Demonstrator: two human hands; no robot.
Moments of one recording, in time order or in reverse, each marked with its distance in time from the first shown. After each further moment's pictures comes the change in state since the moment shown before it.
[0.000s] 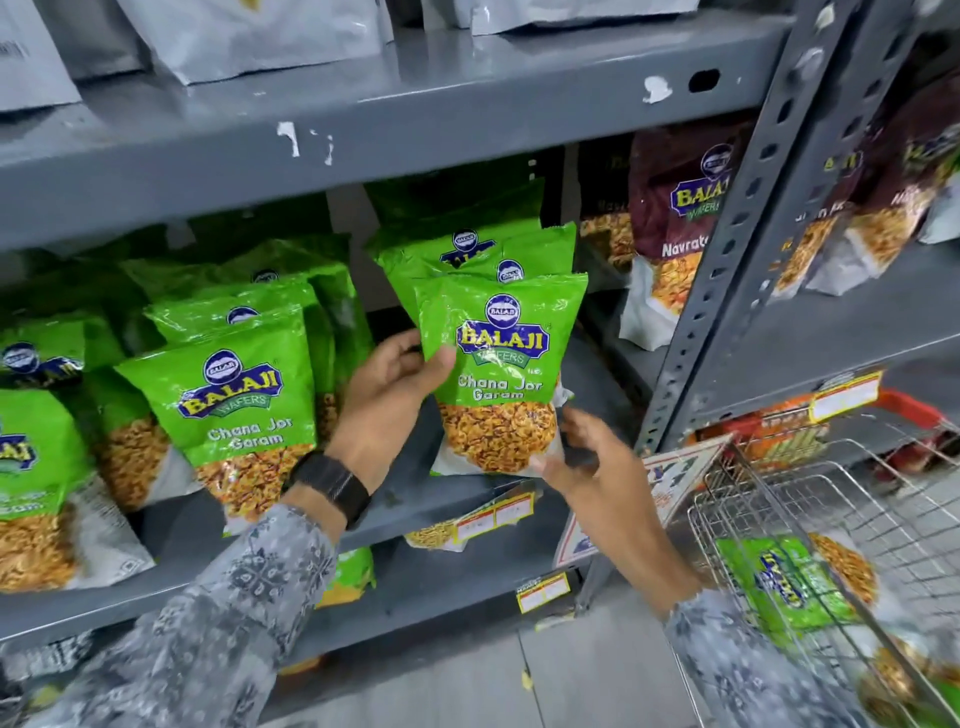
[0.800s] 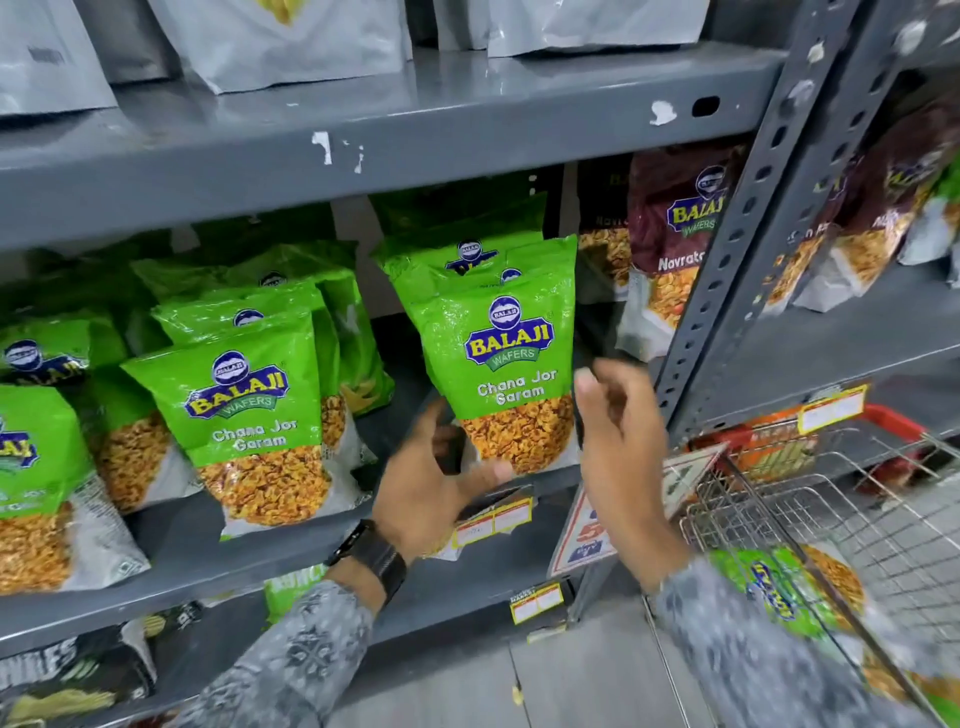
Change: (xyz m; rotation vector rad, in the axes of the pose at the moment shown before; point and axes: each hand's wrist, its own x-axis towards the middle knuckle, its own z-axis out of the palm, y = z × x) left_hand -0.045 -0.052 0.019 0.418 -0.090 0.091; right_hand 0.009 -0.051 -0.003 0.039 0.369 -0.153
